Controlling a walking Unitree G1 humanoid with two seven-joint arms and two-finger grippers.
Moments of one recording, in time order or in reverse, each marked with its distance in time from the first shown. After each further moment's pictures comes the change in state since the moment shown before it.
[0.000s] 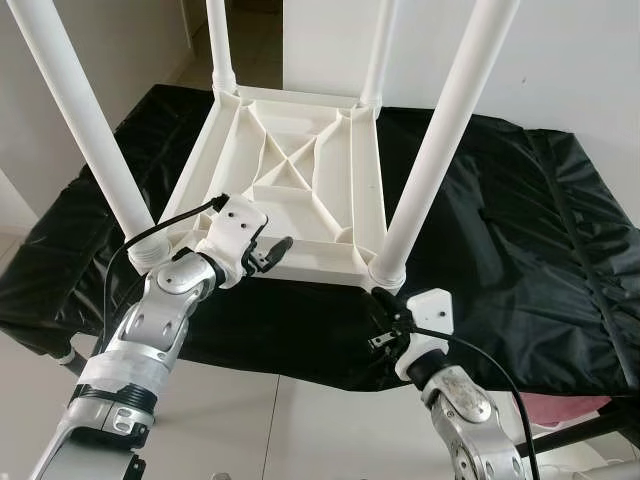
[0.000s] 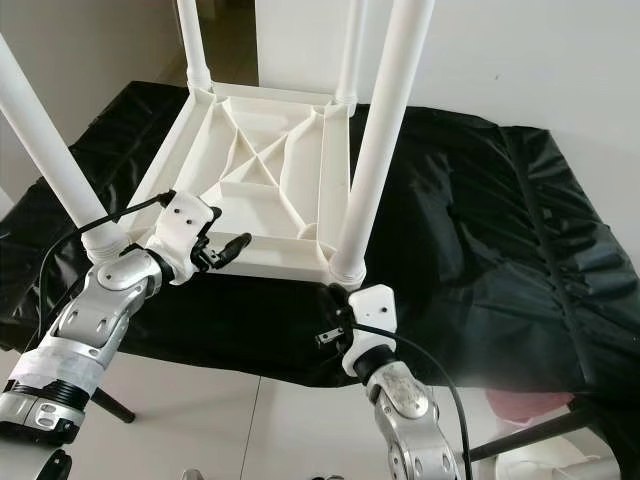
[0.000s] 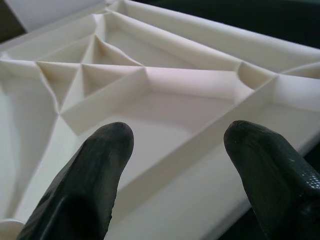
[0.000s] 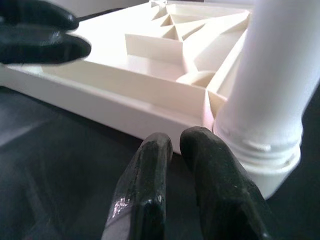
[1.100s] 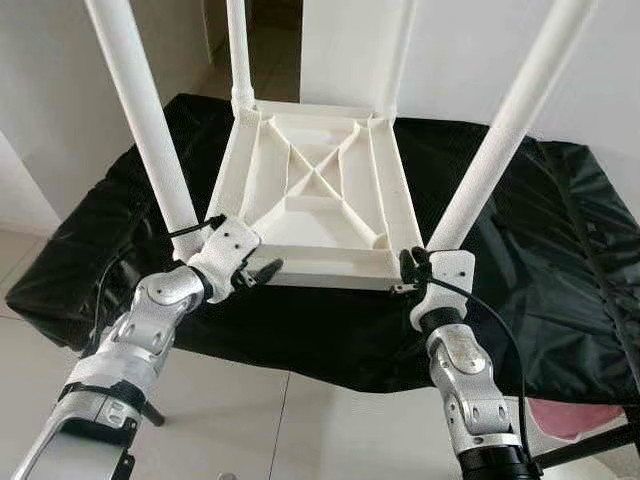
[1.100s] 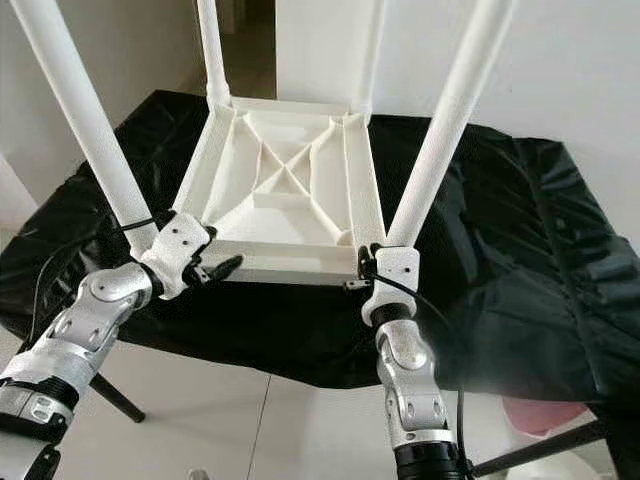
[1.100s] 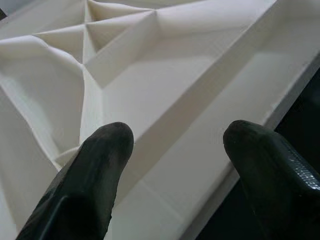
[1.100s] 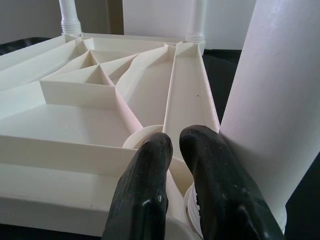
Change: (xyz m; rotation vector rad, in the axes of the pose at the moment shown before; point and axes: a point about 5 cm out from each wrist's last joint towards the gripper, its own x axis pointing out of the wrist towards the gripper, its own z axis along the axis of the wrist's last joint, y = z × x) left arm 0.001 0.003 -0.028 0.094 0.079 -0.097; right arm 0.028 -0.045 0.006 -0.028 -0.064 -0.358
